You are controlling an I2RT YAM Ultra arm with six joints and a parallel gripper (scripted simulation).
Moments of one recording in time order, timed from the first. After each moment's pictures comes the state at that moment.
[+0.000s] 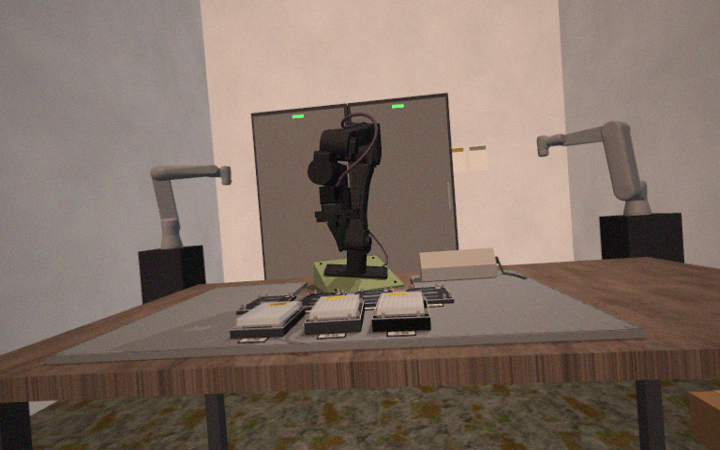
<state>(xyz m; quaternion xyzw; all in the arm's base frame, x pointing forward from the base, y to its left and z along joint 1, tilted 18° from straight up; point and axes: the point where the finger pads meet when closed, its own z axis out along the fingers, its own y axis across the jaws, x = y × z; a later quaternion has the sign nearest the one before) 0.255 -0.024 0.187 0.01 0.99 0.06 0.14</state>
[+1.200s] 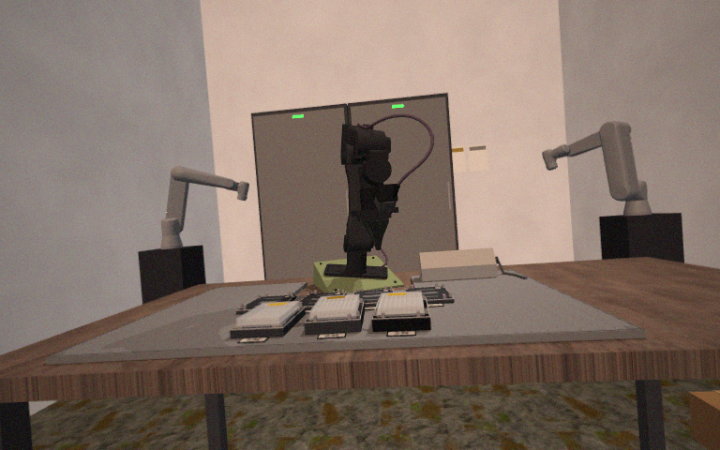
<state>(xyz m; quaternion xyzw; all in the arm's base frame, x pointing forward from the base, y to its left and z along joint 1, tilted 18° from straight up) 0.237 0.064 0.188 -0.17 0.97 0.05 0.15</state>
